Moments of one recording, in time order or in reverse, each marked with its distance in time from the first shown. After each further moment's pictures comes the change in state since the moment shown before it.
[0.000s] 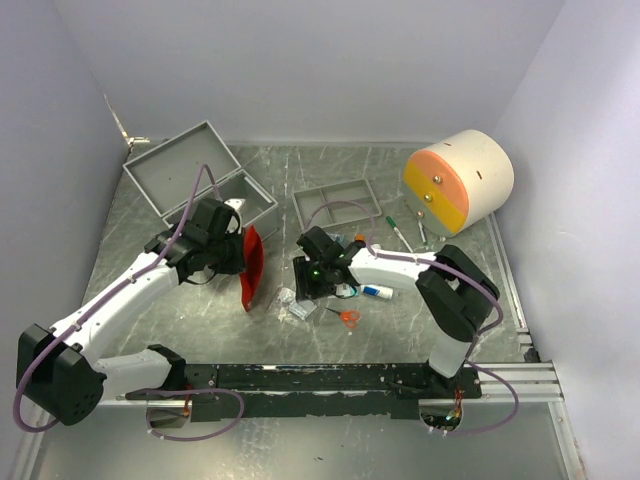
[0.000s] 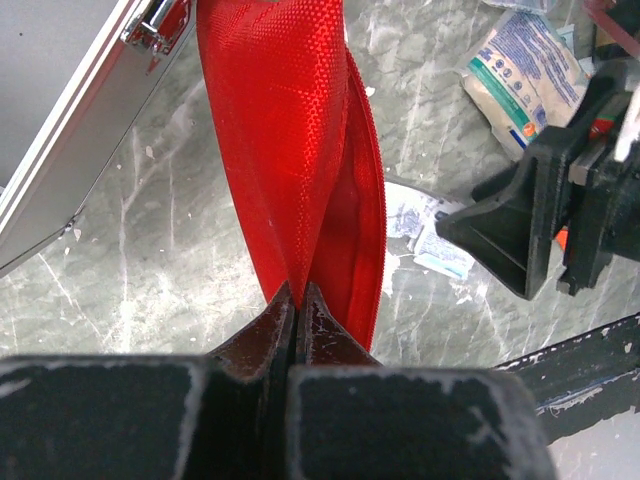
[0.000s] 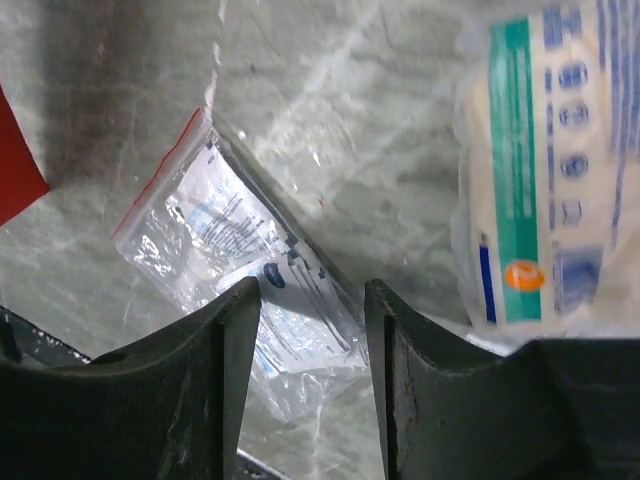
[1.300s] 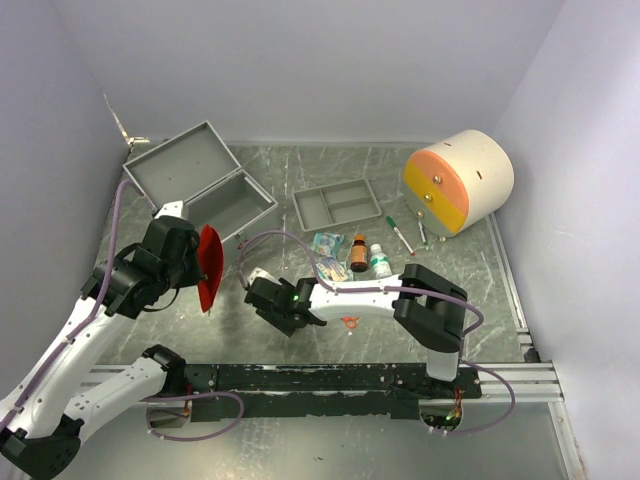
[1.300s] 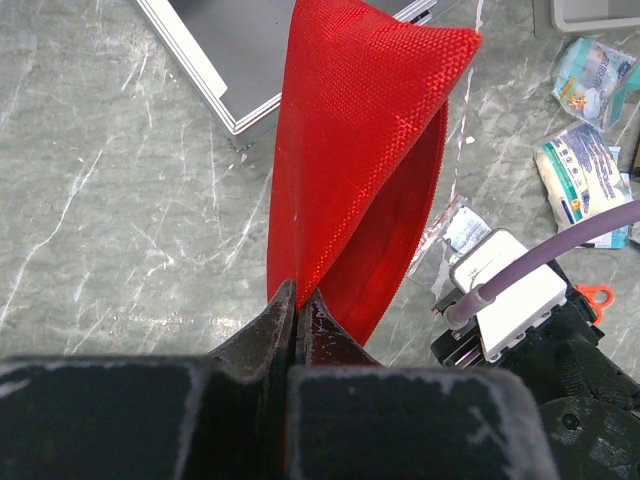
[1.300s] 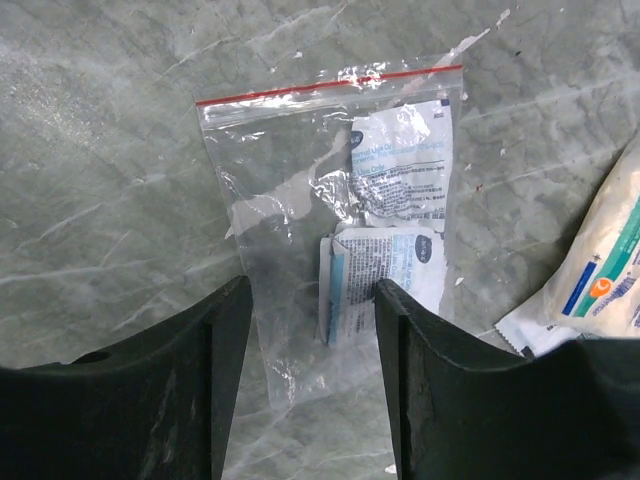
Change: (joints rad) left arm 0.000 -0.335 0.088 -0.349 -0.335 -0.224; right arm 0.388 0.087 0.160 -0.192 0.415 -0.399
